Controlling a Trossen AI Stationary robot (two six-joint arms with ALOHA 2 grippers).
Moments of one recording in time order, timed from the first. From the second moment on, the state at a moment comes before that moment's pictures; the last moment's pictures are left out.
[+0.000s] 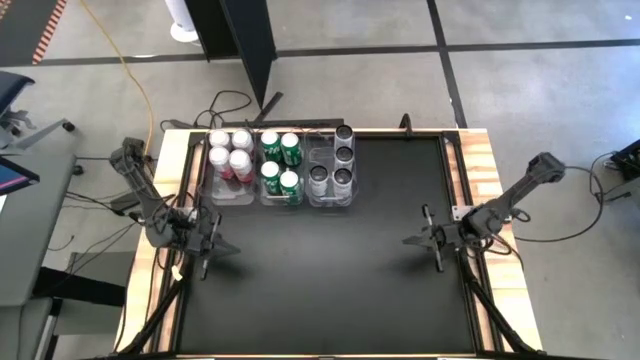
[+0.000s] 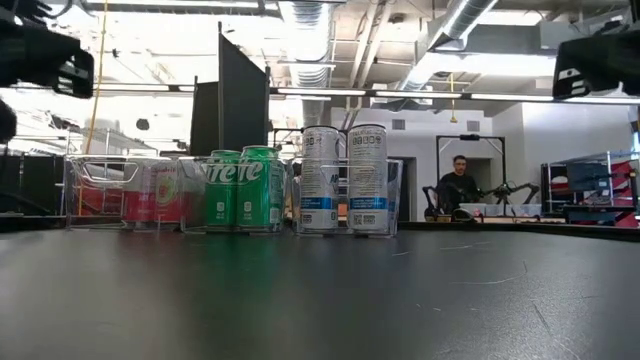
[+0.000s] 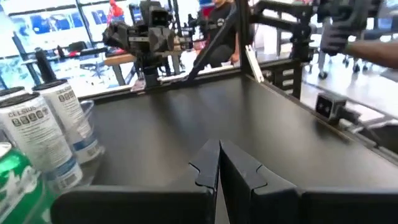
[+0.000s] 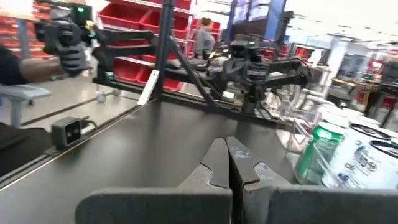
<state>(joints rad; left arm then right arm) -0.90 0.20 0.03 0.14 -0.77 0.10 0.62 0.28 0.01 0.32 0.46 -0.19</state>
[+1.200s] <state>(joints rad) -0.30 0.11 0.01 0.07 -0.29 0.09 -0.11 0.06 0.01 0.02 -0.09 -0.08</state>
